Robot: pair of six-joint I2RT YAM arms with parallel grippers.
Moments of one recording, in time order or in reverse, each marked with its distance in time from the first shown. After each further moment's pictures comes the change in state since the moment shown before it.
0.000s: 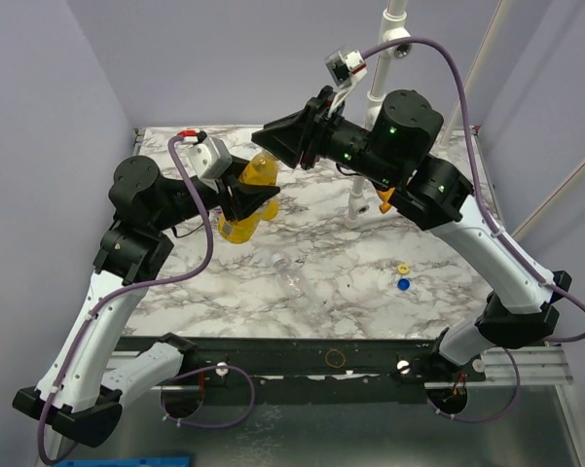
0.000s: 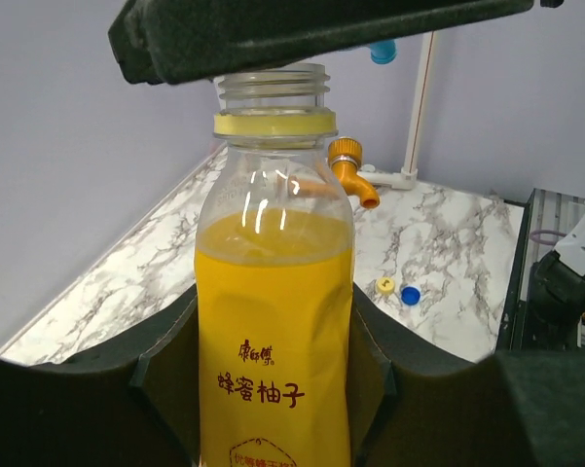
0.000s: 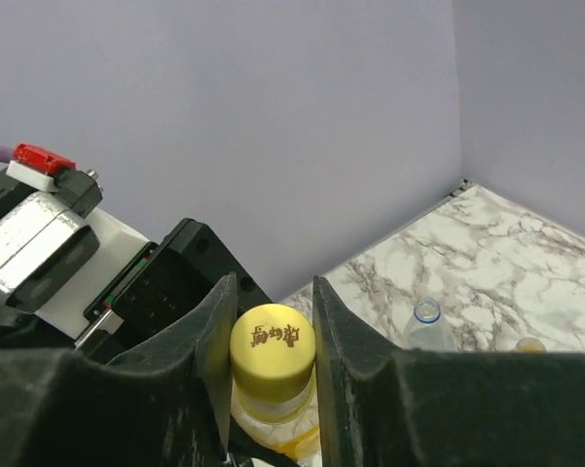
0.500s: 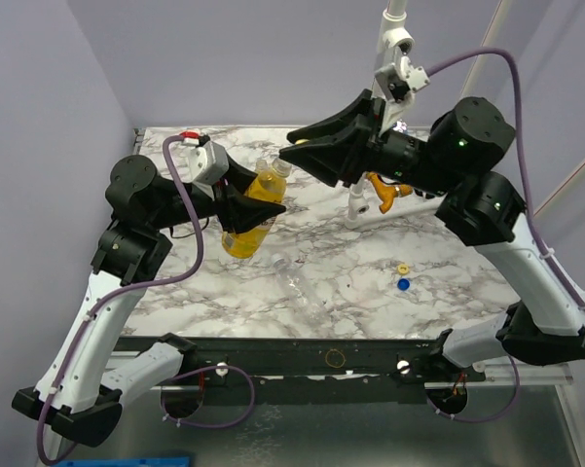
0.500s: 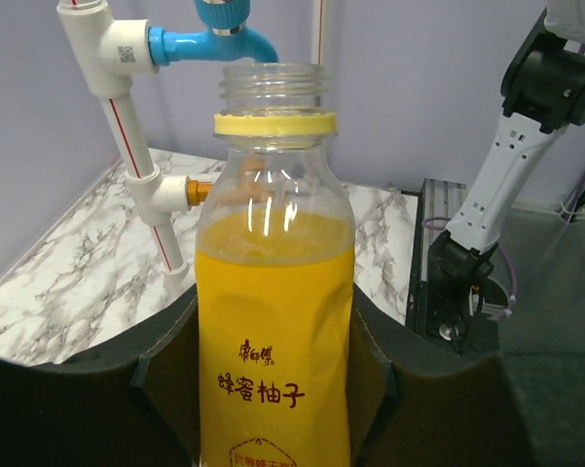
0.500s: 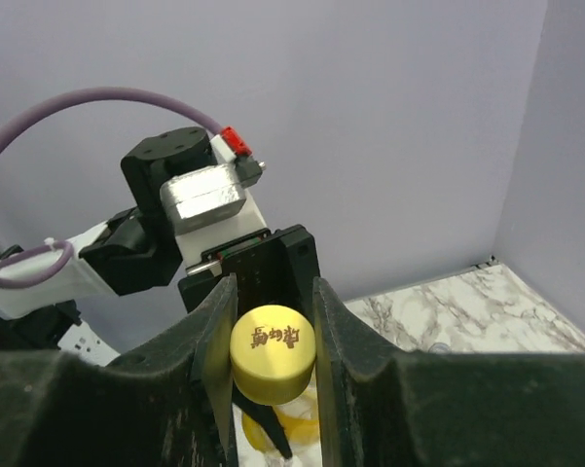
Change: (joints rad) left arm 0.000 0.004 0.016 0.003 0.209 -0.119; right arm -0.004 -0.132 -0.037 0.031 -0.218 -0.135
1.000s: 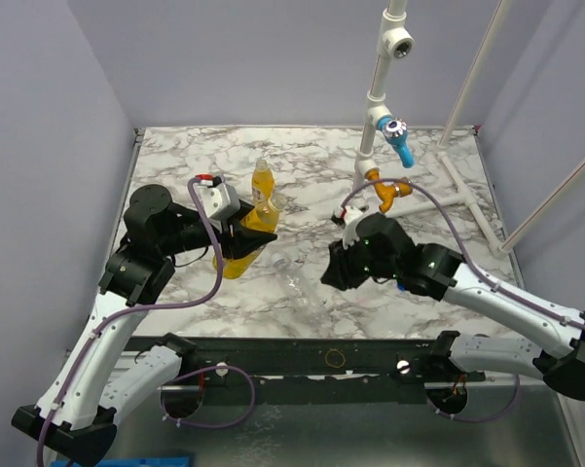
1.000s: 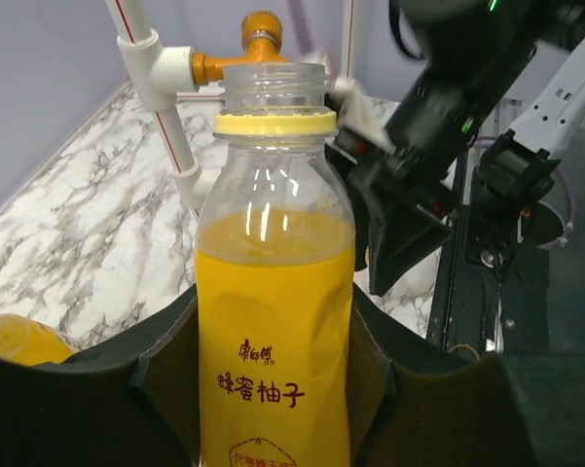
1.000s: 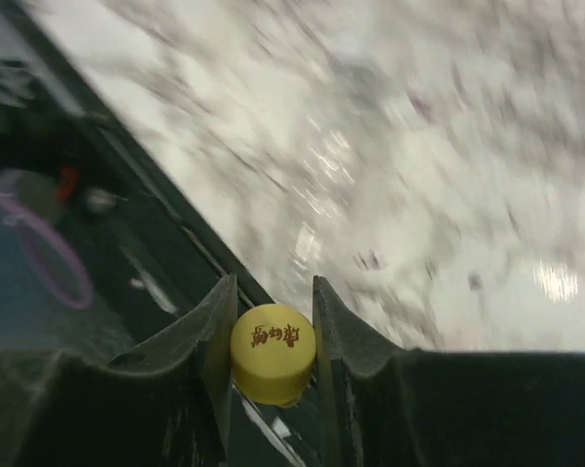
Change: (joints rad) left arm 0.000 -0.141 -0.238 -0.092 -0.056 0.208; right arm 0.002 -0.343 -0.918 -0.224 0.184 0.119
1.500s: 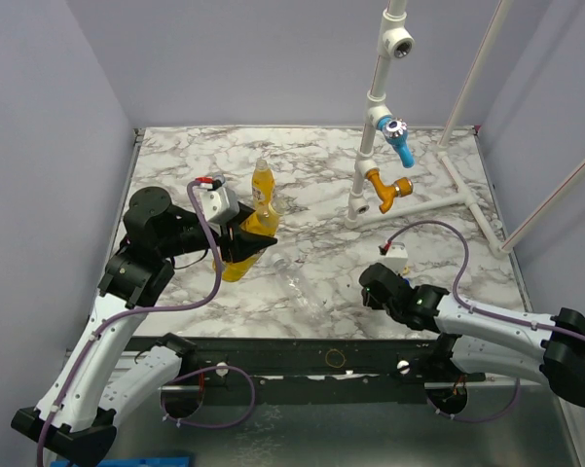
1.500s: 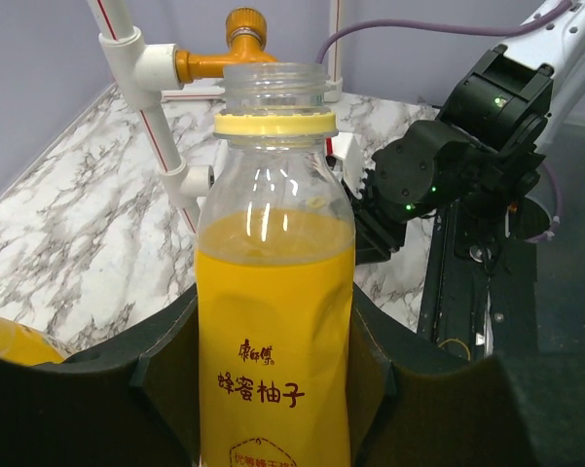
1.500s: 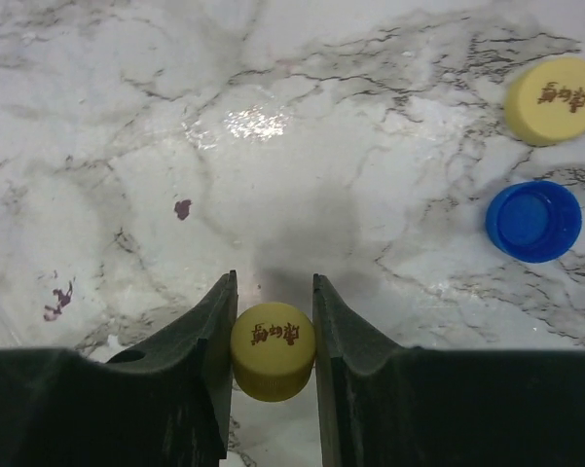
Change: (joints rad) left arm 0.000 -0.016 -0.030 -0.013 0.021 0.006; right arm -0.002 -0.065 -0.666 0.195 0.644 0.497
